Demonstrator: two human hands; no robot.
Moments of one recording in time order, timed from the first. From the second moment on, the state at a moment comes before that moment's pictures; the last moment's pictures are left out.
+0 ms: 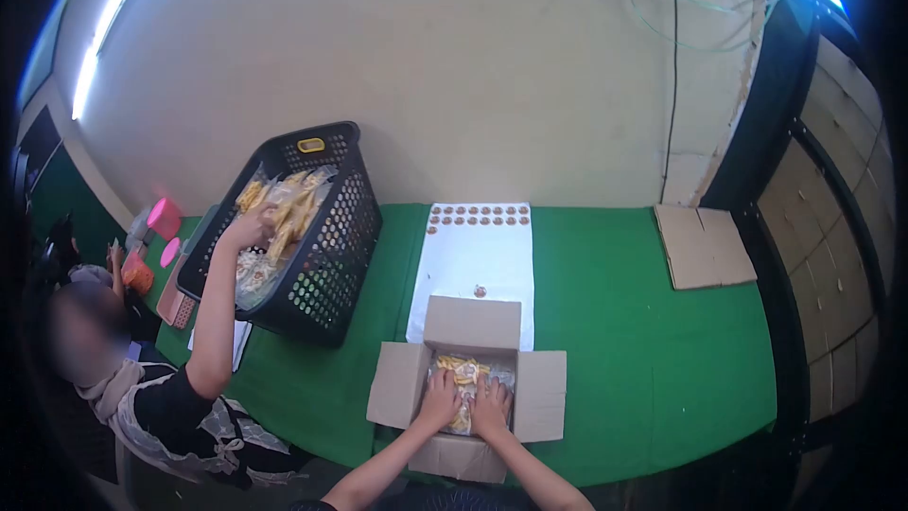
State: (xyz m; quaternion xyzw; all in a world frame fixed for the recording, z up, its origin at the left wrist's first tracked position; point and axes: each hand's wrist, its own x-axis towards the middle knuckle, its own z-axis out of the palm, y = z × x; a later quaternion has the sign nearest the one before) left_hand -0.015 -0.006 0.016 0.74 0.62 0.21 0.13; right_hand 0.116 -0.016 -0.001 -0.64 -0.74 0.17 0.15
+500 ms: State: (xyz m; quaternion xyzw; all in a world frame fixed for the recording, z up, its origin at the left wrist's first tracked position) left_hand -0.129 -0.016 0.206 0.67 0.57 0.48 0.04; right_hand 0.116 -0.015 0.053 -0.60 -0.70 0.22 0.32
